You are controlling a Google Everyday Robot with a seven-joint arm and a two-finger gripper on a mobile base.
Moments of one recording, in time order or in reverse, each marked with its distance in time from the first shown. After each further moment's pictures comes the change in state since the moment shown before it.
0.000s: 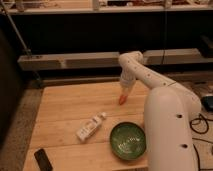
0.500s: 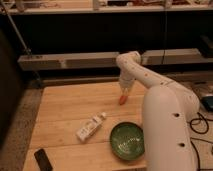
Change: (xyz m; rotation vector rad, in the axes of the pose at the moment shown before) arm -0.001 0.001 0.002 -0.053 -0.002 0.011
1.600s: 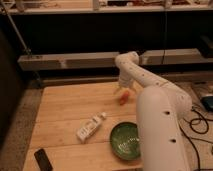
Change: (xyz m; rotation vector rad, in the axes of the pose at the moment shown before) arm 0.012 0.002 0.015 -0.007 -0.018 0.015
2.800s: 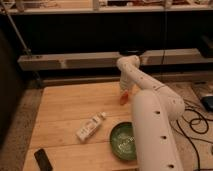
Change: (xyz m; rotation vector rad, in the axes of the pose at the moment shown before) arm 0.007 0.005 0.034 0.015 -0.050 0.010
